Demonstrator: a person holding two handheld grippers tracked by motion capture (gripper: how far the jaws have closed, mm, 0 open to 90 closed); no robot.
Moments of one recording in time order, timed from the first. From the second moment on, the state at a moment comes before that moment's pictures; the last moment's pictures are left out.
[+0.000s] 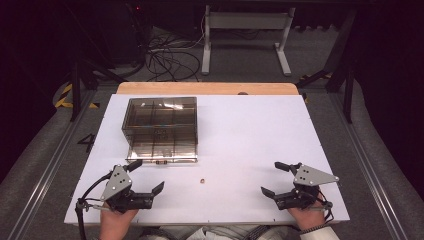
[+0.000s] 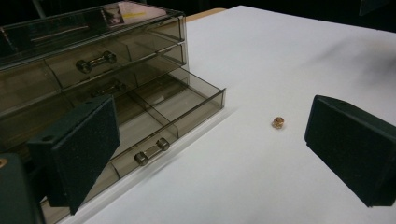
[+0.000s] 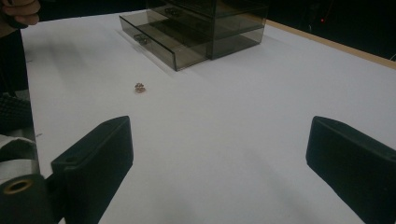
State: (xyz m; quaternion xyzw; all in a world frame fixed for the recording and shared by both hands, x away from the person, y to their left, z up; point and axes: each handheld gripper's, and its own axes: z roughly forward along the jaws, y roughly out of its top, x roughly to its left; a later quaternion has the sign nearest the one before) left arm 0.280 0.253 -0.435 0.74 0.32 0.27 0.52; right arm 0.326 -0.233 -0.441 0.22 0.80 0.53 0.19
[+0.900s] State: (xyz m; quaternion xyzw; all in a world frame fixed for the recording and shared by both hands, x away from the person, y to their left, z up) left arm 0.314 0.210 -0.407 0.78 0.28 0.21 0.52; right arm 0.324 -0.237 -0.444 0.22 0.80 0.53 0.18
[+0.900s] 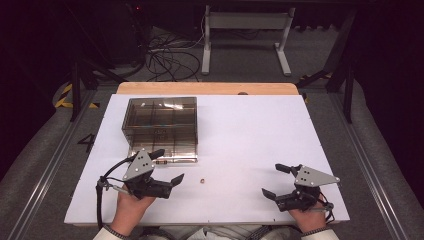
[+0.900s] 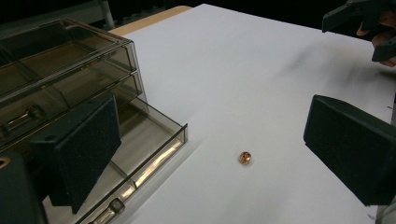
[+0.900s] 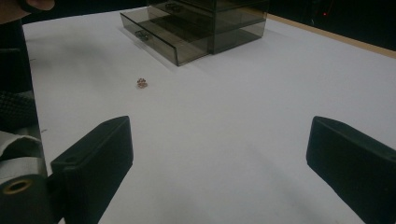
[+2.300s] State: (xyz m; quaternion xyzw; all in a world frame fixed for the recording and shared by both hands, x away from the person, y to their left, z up) left arm 0.350 0.168 -0.398 0.80 0.27 0.15 0.52; right arm 0.325 -0.239 -0.445 0.23 0.80 0.53 0.17
